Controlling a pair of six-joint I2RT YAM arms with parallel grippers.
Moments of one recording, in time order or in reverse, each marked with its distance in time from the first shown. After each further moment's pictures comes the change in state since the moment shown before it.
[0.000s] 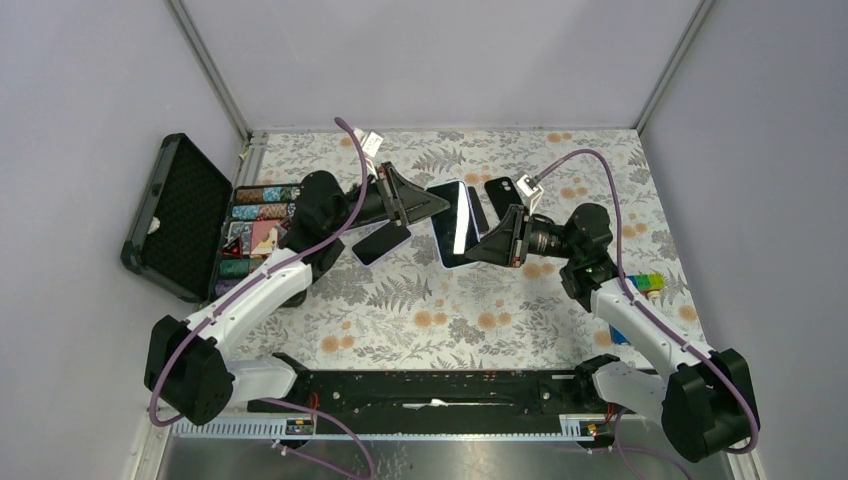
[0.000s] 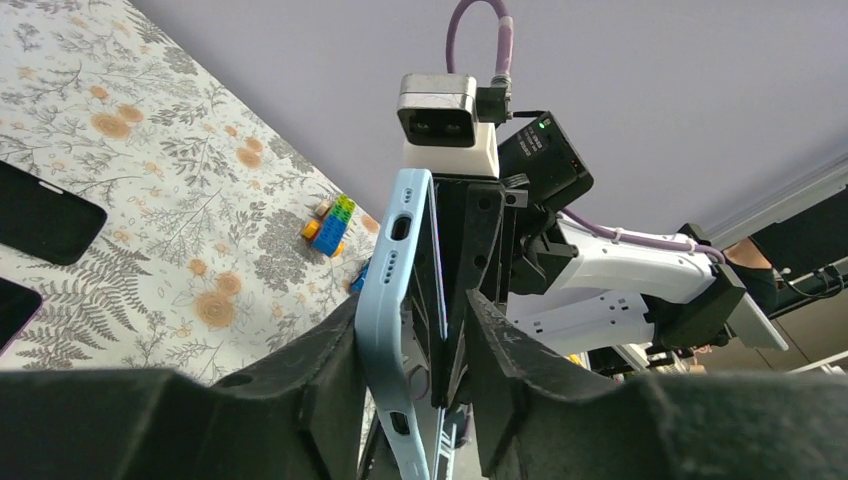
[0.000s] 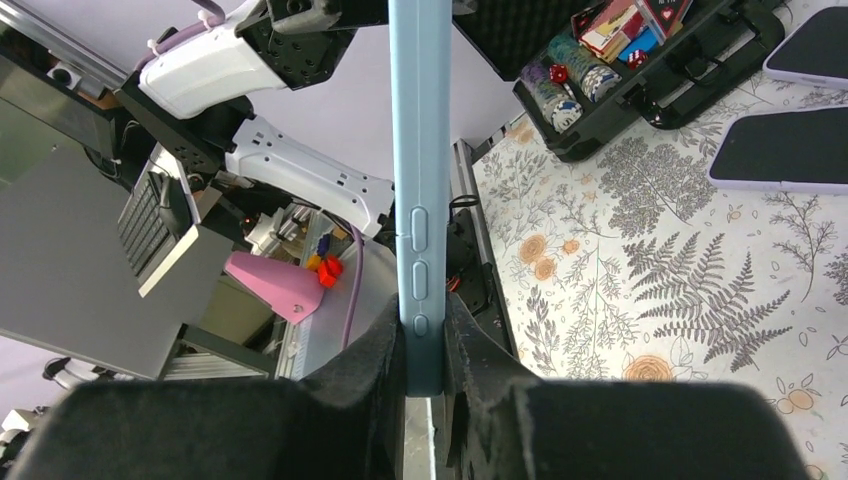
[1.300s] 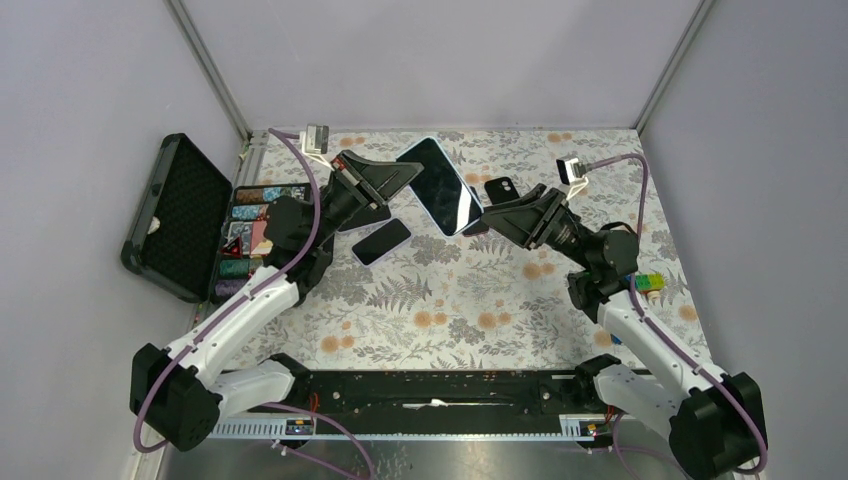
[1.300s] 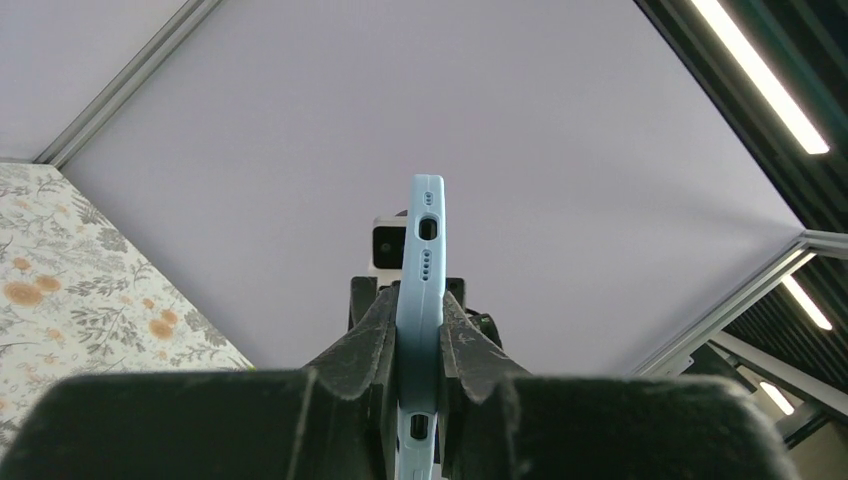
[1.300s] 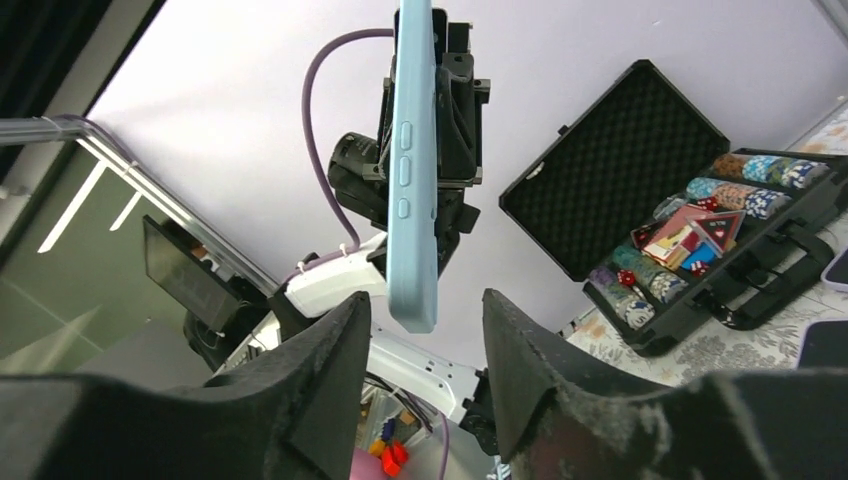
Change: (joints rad) left arm 0.002 -0.135 -0.068 0.275 -0.312 -0.313; right arm 0.014 -0.121 -0.030 0.348 0.361 0.377
